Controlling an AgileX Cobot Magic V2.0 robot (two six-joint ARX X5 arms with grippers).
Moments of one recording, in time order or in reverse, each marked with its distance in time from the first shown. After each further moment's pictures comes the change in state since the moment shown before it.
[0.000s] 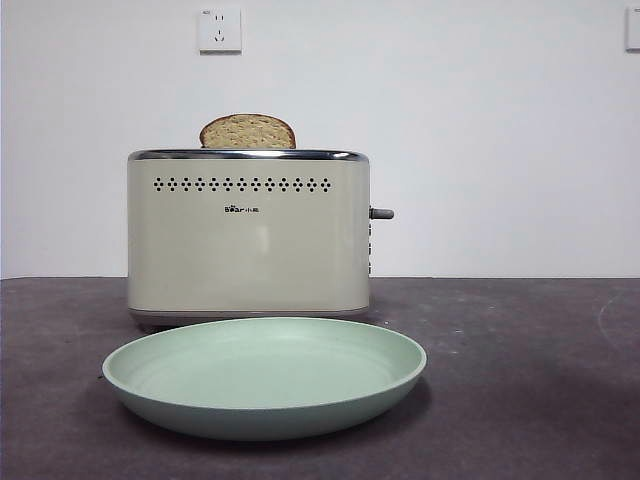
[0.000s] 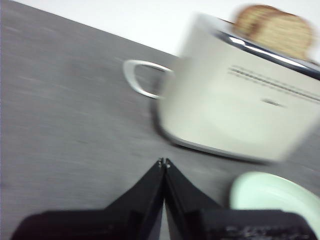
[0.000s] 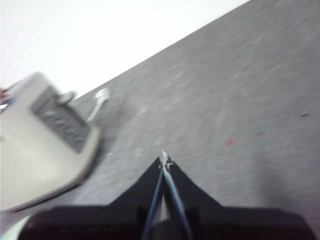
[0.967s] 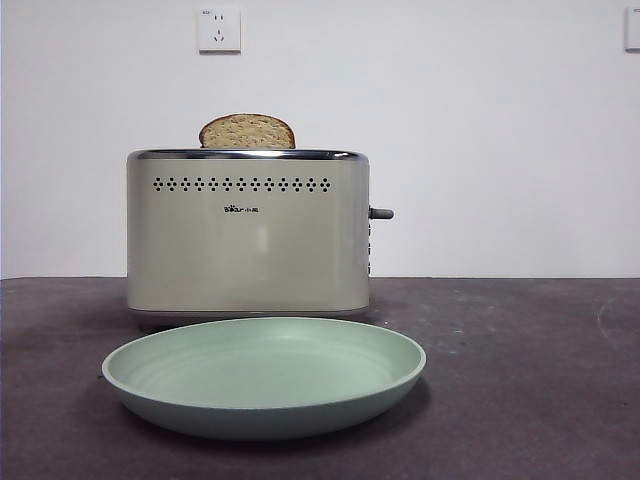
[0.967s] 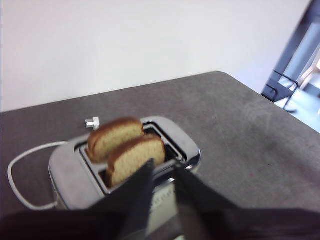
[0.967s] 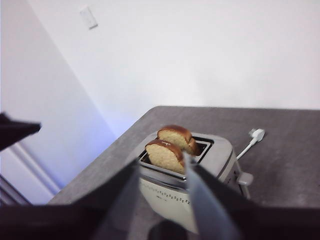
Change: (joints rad) left arm -0.002 1.082 1.324 -0.401 0.434 0.379; right arm 0.010 0.932 1.180 -0.232 -0.580 -0.246
